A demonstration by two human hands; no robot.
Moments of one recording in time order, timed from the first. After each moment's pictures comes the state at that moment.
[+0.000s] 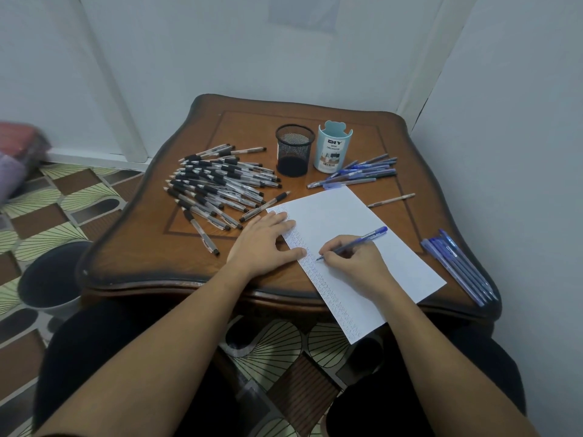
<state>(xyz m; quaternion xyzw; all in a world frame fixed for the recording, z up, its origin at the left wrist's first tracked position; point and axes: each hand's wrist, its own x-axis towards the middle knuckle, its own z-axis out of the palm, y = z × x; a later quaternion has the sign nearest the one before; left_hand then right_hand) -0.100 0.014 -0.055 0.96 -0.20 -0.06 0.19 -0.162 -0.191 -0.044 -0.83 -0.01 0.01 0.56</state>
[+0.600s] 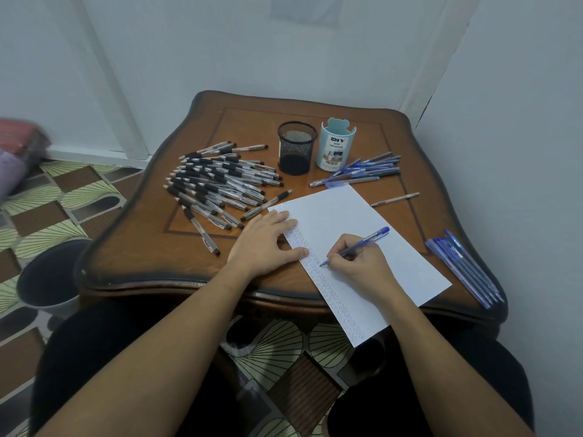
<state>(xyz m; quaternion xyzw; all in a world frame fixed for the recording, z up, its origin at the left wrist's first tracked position) -0.099 0.014 -0.052 0.96 -0.19 -0.06 0.20 -0.163 -0.191 -0.051 -0.85 -0.01 0.00 0.53</state>
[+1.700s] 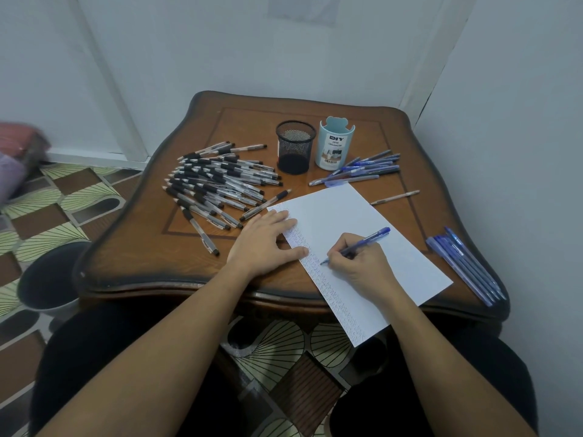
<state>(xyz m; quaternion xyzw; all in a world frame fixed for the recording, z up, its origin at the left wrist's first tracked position) -0.098 0.014 -0.055 0.96 -0.20 -0.05 0.20 -0.165 -0.190 -0.052 -0.84 -0.02 -0.02 0.54</state>
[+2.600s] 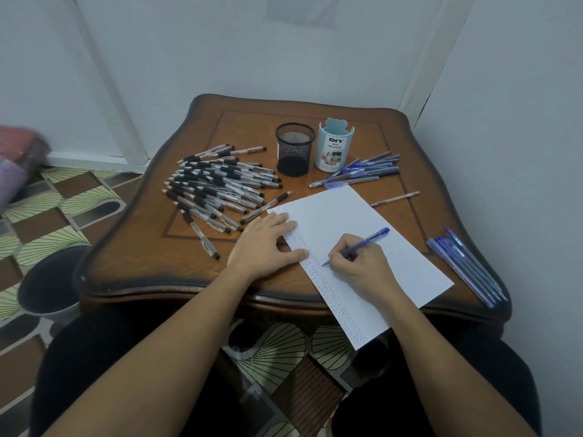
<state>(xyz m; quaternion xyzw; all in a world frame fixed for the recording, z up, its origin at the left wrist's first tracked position) -0.099 0.014 -0.053 0.96 -0.19 -0.06 0.20 -0.164 -0.192 -0.053 -0.85 -0.01 -0.02 0.53</state>
